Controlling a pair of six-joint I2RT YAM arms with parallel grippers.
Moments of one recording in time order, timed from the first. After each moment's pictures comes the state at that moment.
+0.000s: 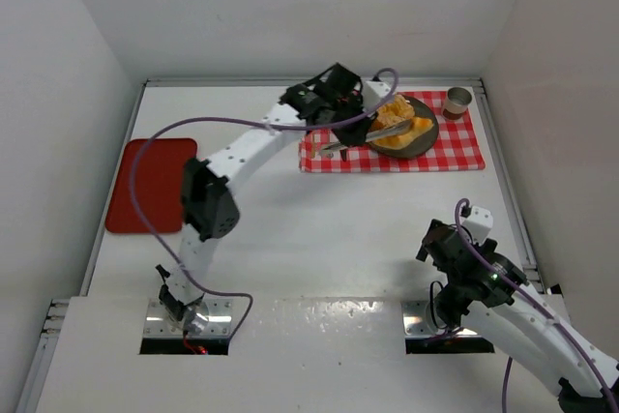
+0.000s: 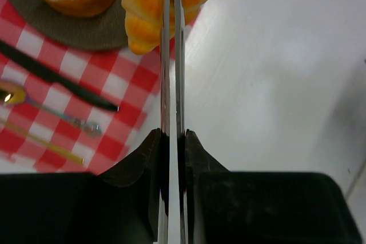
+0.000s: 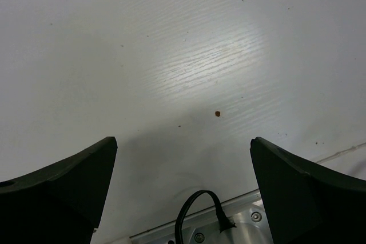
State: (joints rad) left arm -0.72 2.08 2.16 -0.83 0.29 0.18; right arm 0.70 0.40 0.42 -1.13 0.69 0.93
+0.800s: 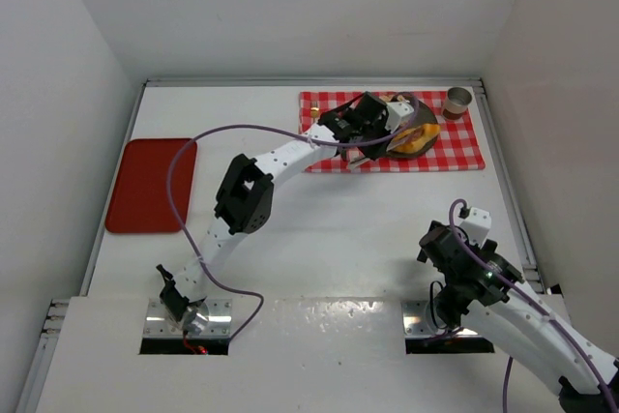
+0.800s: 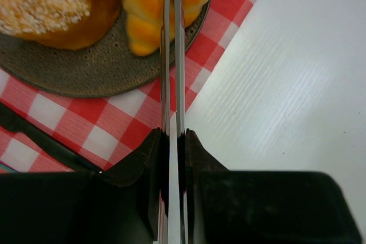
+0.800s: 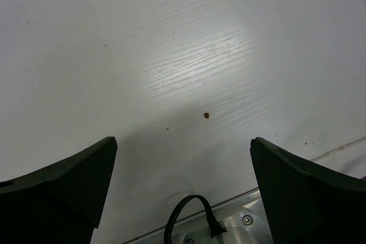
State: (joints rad) left arm -0.80 2.40 2.26 -0.51 0.16 0.06; right arm 0.70 0.42 0.39 -1.13 0.72 0.94
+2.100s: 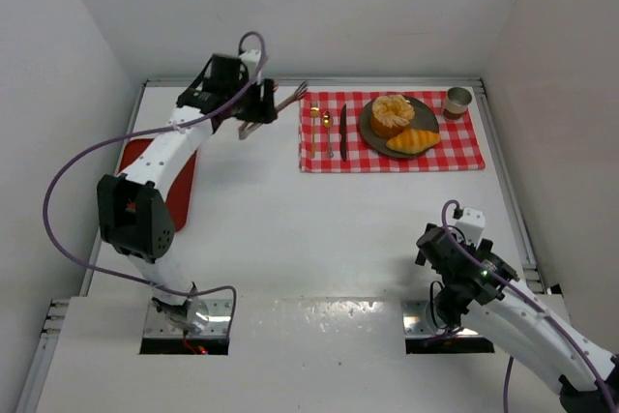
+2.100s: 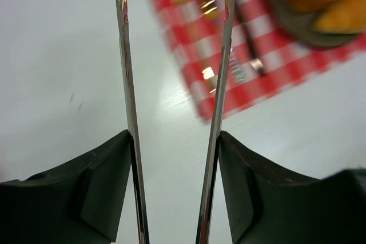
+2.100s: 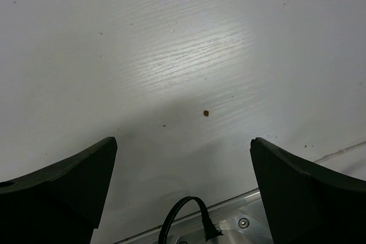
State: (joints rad) left arm -0.32 1.72 1.65 -0.52 0.22 -0.11; right arm 0.70 0.44 0.36 -1.10 0.70 0.89
